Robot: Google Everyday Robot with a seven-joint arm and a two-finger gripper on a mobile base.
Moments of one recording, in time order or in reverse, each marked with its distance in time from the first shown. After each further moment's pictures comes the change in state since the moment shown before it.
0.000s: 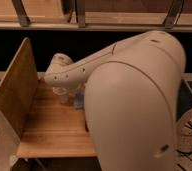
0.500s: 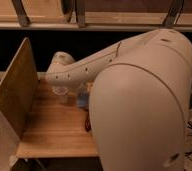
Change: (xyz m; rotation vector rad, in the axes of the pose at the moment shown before) arm -0.007 -0.002 -0.001 0.017 -0.026 -0.004
